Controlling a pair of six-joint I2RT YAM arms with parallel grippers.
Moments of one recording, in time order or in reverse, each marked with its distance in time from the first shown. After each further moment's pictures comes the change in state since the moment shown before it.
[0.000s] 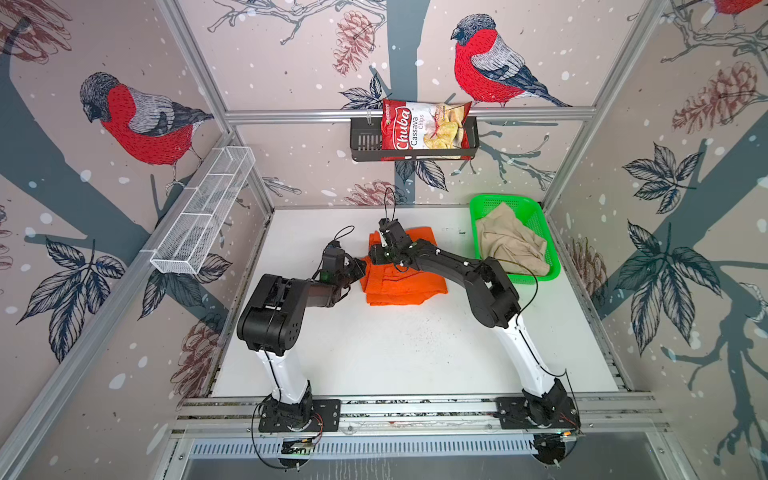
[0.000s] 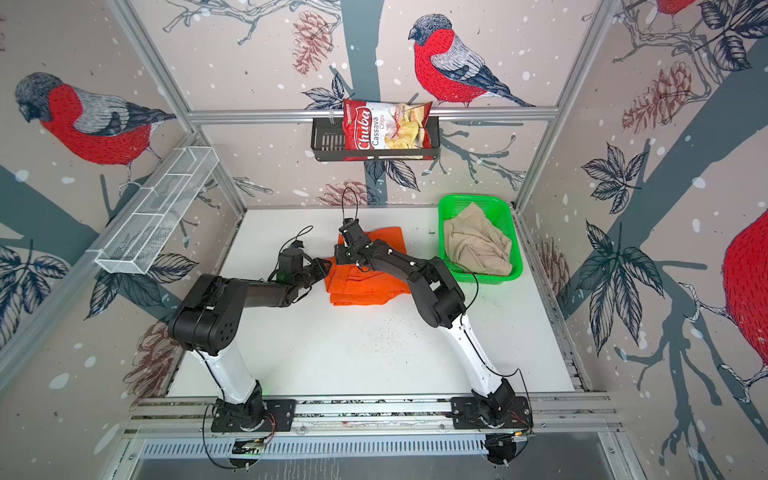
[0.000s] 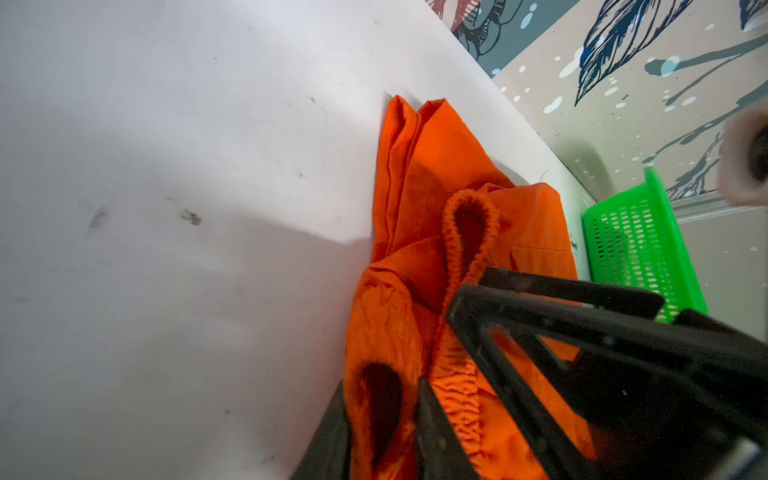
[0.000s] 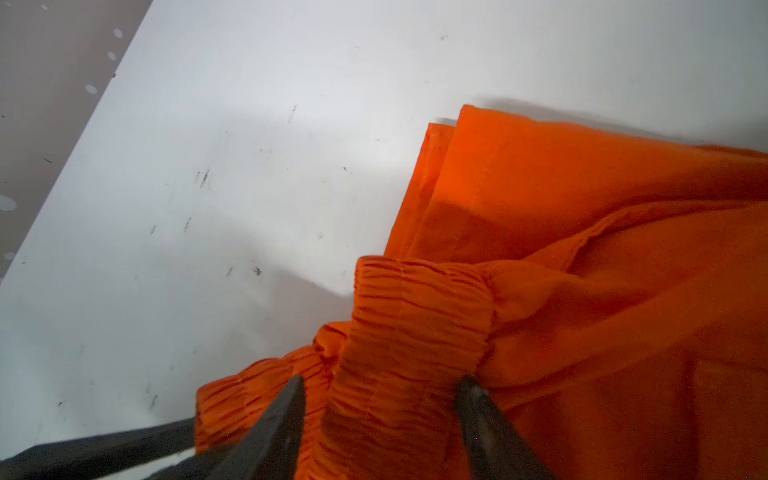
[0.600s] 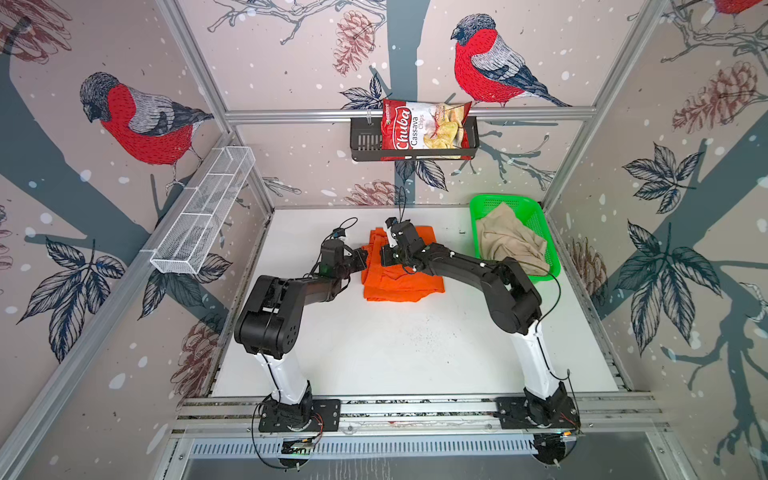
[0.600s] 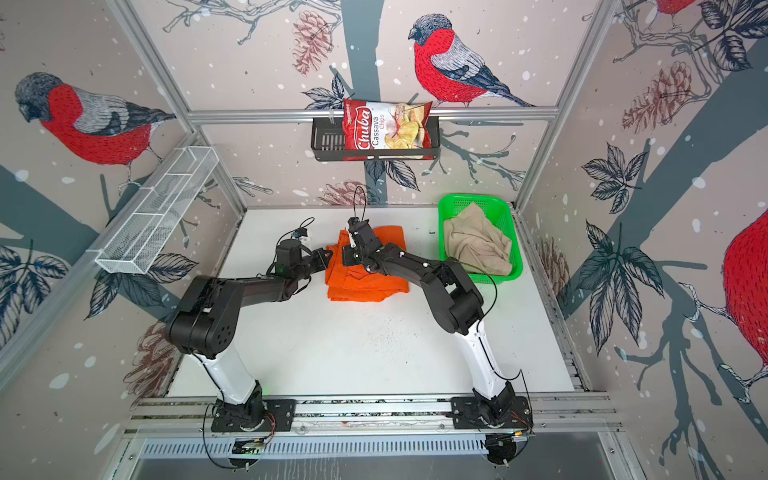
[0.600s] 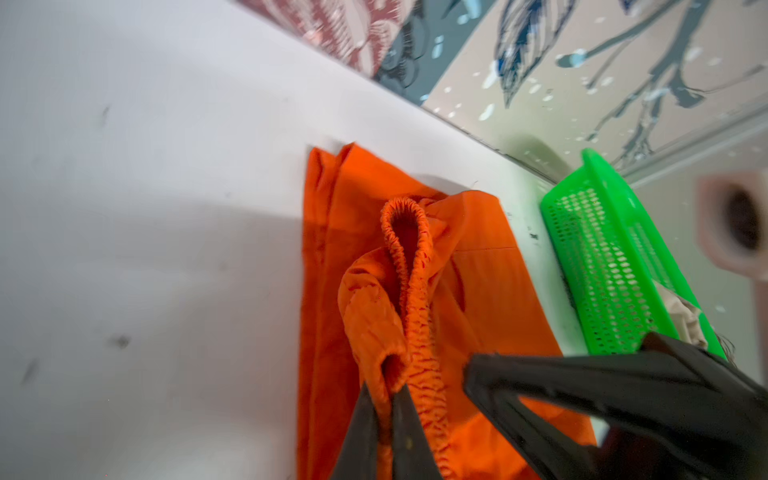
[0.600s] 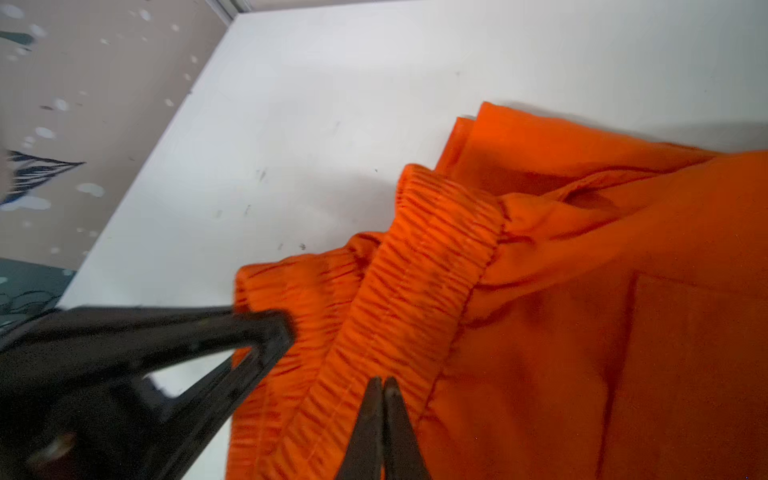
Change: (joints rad) left arm 0.000 -0.021 0.086 0.018 0.068 0.183; right arm -0.017 -0.259 -0.344 0.216 -0.082 -0.041
